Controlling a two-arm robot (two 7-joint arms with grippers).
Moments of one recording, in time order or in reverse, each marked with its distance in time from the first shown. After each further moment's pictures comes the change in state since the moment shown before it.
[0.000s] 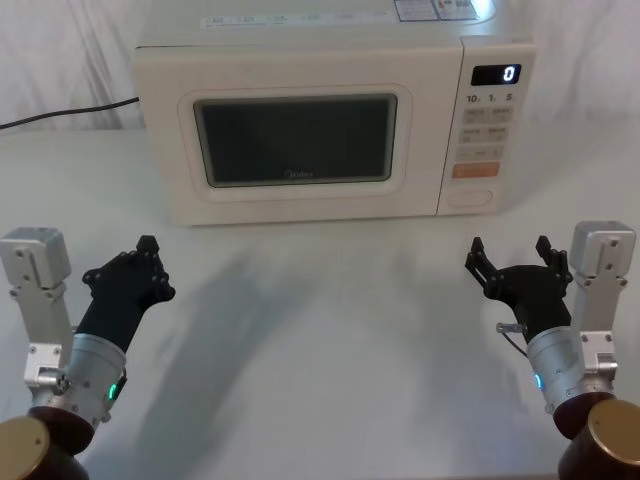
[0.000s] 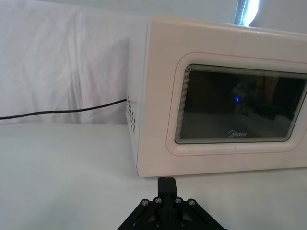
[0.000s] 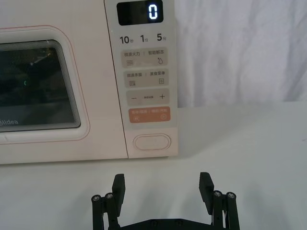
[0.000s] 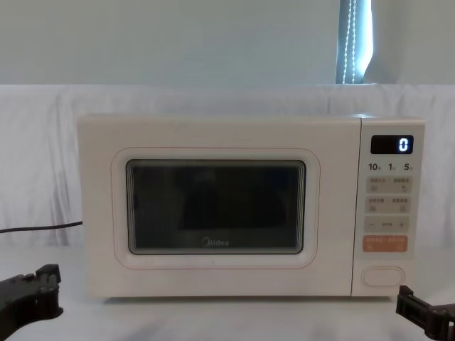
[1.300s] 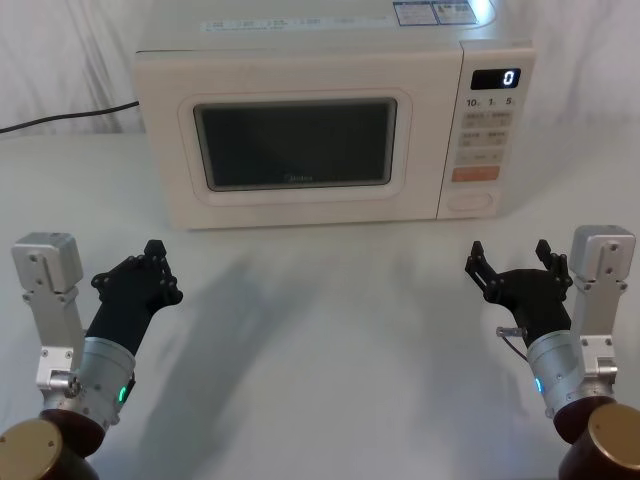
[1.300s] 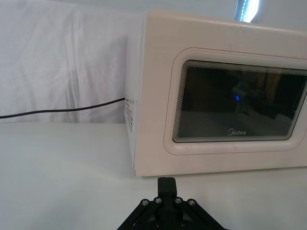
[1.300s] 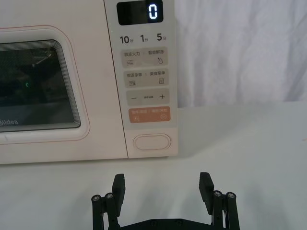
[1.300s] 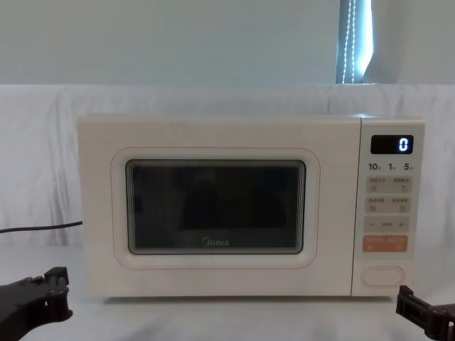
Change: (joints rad) left arm -0.017 -0.021 0.005 0.032 0.024 -0.016 0.004; right arm 0.000 0.000 0.000 0.000 0.000 0.000 0.000
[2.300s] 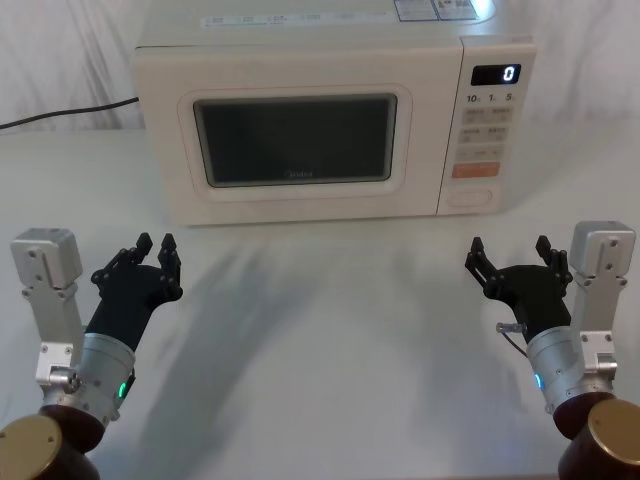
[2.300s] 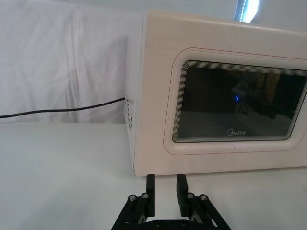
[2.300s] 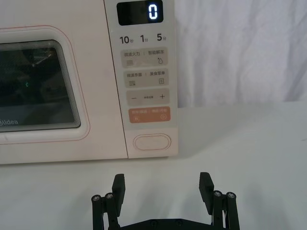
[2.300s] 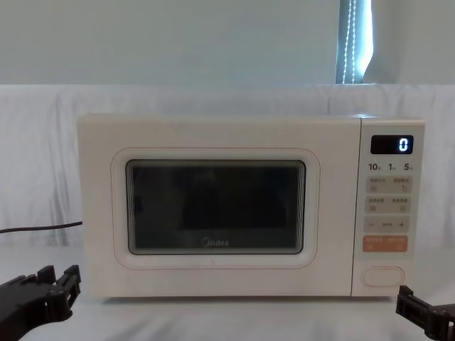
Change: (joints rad) left arm 0.001 0.001 0.000 -0.001 -0.003 0.001 -0.002; right arm 0.000 0.000 0.000 0.000 0.000 0.000 0.000
